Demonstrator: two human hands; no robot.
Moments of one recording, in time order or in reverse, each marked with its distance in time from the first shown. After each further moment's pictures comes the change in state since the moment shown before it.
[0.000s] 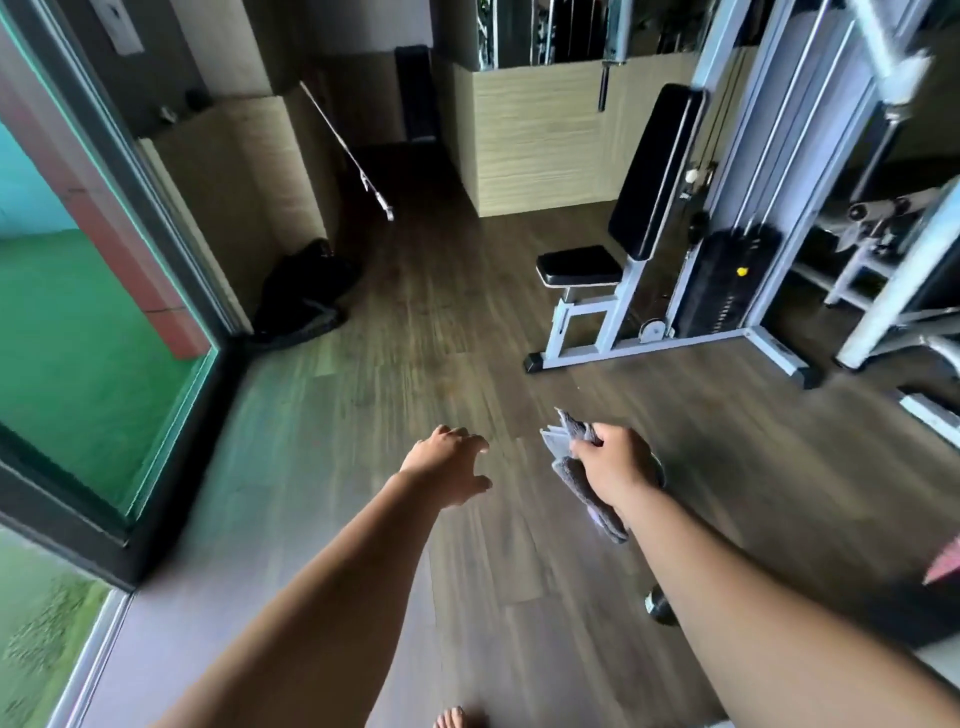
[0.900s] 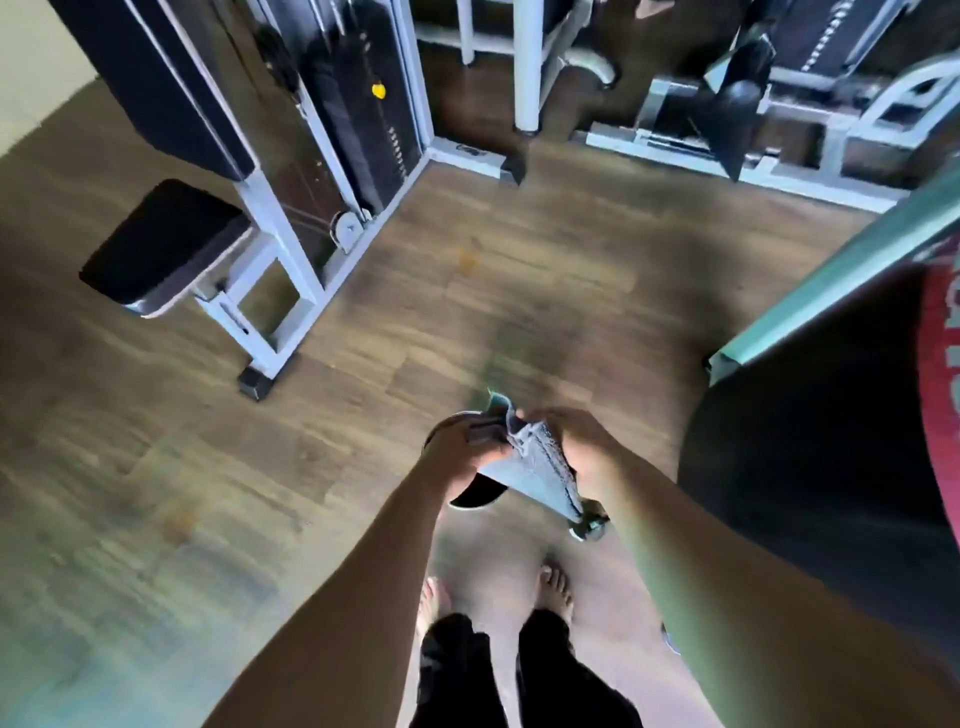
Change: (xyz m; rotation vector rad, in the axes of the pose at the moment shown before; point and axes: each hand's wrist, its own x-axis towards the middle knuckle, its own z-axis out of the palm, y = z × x) left_hand 0.526 0.259 0.129 -0.759 -0.747 0.228; right_hand 0.361 0.269 -0.038 1.226 0.304 0.937
